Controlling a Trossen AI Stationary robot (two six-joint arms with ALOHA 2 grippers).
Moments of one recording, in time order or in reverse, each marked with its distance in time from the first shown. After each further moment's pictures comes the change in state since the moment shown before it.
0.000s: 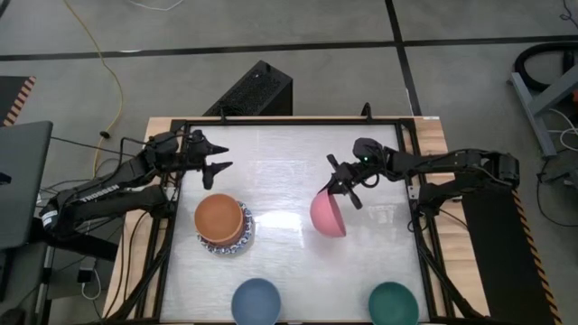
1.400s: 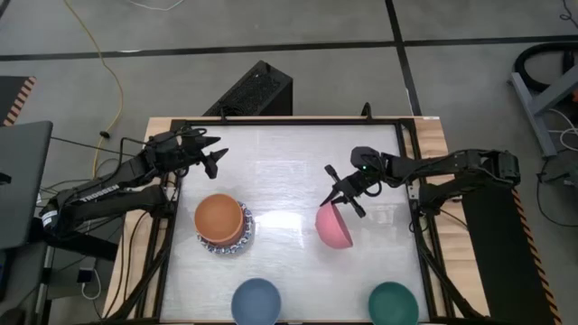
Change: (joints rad) left arm 0.000 0.000 0.000 0.001 -0.277 -0.083; right arm 0.097 0.000 0.000 -0.050 0.000 -0.243
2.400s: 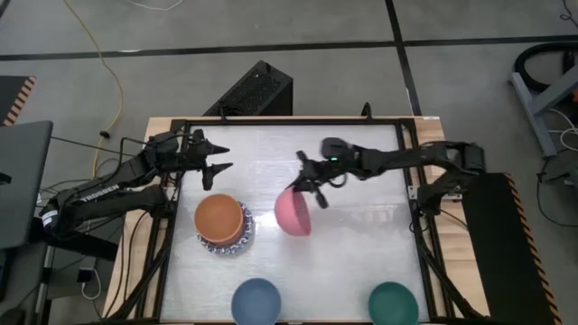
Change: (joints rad) left arm 0.000 0.000 0.000 -0.006 0.285 0.144; right arm 0.016 0.294 0.333 0.077 0.160 0.282
